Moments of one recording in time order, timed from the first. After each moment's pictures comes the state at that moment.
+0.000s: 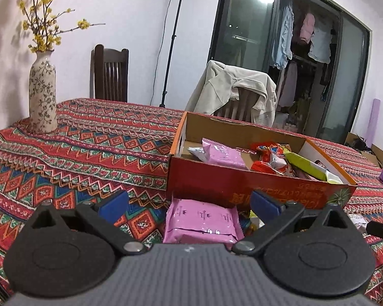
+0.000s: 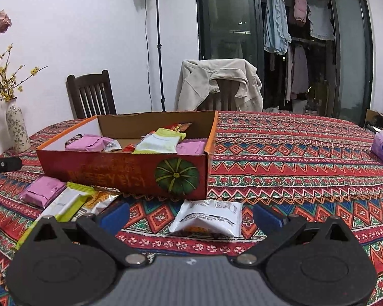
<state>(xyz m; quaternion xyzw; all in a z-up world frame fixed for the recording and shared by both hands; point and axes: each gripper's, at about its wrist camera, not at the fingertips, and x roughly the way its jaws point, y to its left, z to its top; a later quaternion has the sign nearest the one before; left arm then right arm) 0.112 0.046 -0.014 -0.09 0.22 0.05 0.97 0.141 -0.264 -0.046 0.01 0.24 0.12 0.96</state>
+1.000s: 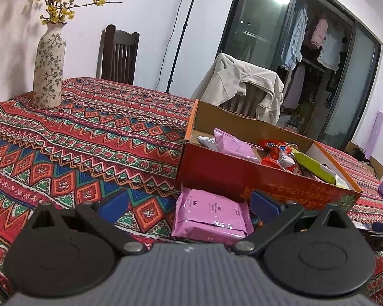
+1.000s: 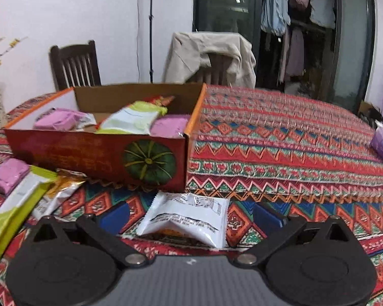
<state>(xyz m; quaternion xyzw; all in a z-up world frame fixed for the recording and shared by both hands) 0.117 0.064 -0.028 -0.14 0.24 0.05 0.96 0.201 -0.259 -0.066 -0.02 0.32 0.09 0.94</state>
